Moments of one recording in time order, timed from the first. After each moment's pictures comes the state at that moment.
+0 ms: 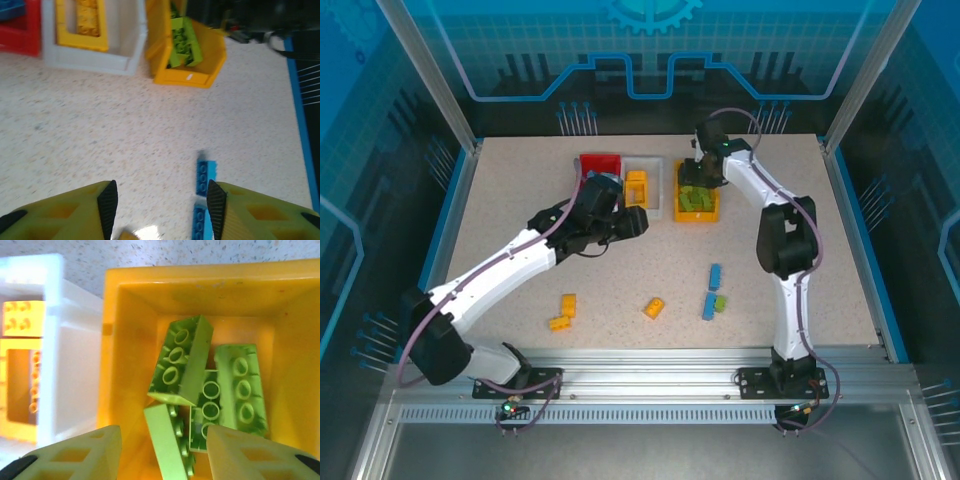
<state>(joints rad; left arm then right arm) -0.65 1.38 1.24 -0.63 -0.03 -0.80 0.29 2.19 1.95 -0.80 -0.10 0.33</state>
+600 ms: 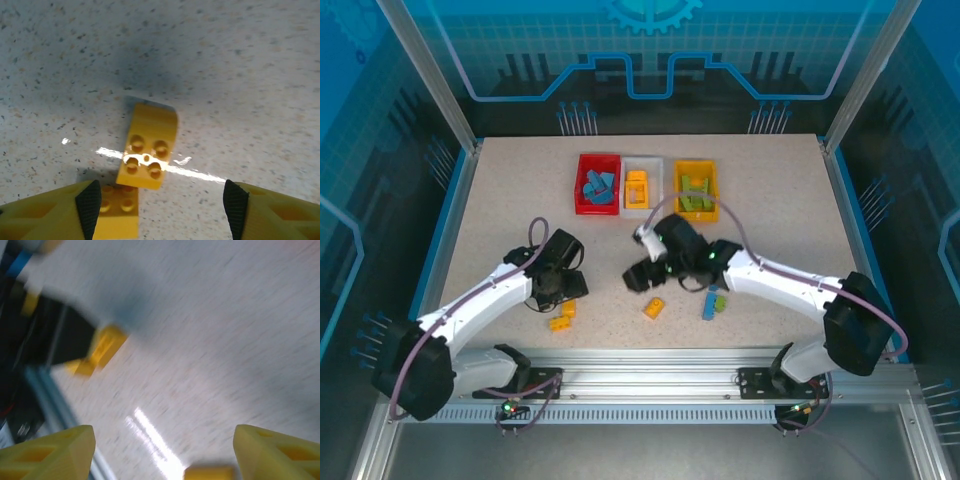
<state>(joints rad) -0.45 1.21 0.75 -0.91 -0.05 -0.86 0.87 1.44 0.97 -0.35 -0.25 0.30</state>
